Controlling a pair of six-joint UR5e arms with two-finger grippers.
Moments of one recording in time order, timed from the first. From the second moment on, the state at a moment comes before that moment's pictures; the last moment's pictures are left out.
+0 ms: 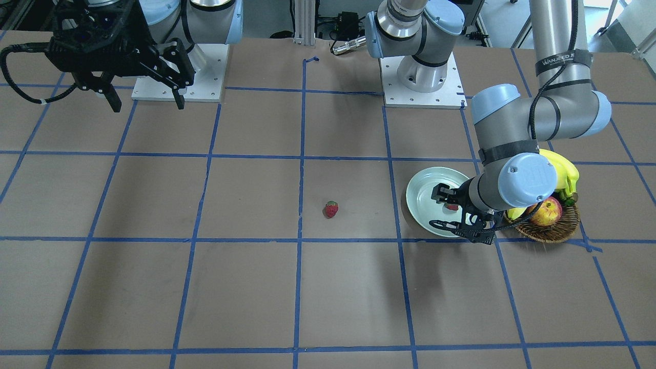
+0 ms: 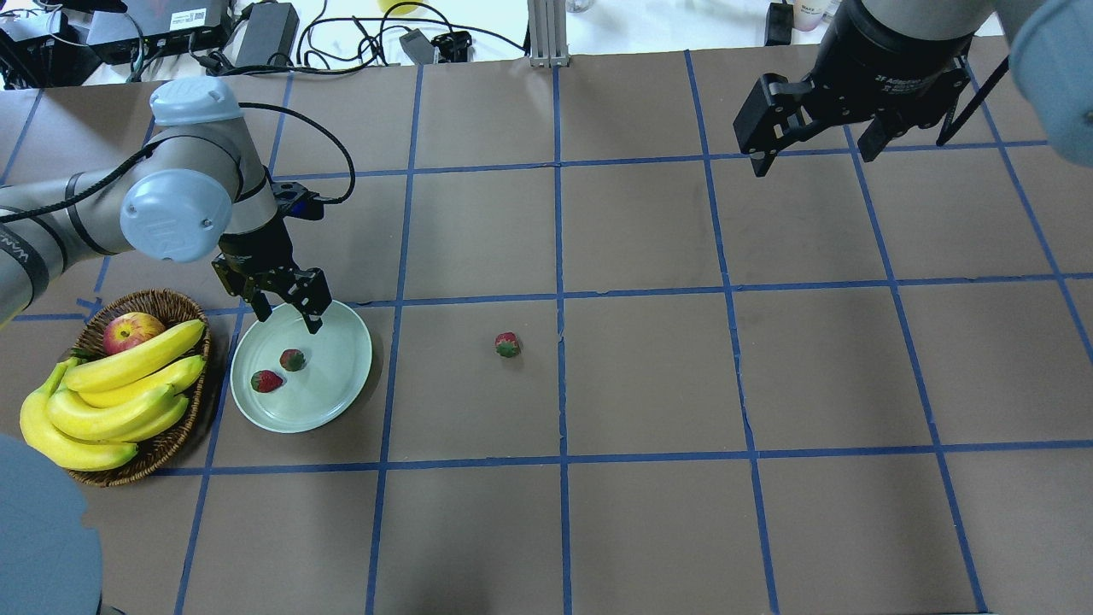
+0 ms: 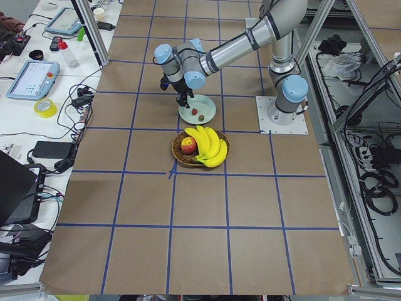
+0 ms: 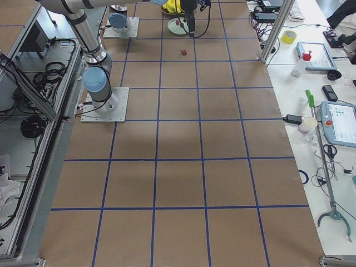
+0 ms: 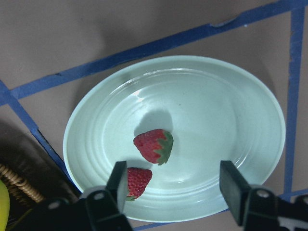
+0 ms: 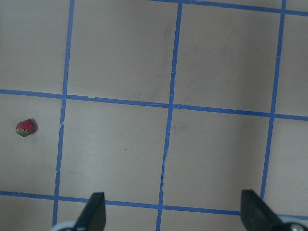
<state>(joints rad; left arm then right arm) -1.40 -1.91 -1.78 -1.35 1.69 0.44 1.61 -1.64 1.53 -1.58 -1.58 -0.07</state>
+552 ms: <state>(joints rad) -1.53 -1.88 -1.76 -1.31 1.51 0.10 1.61 -1.64 1.53 -1.58 -1.58 -0.07</state>
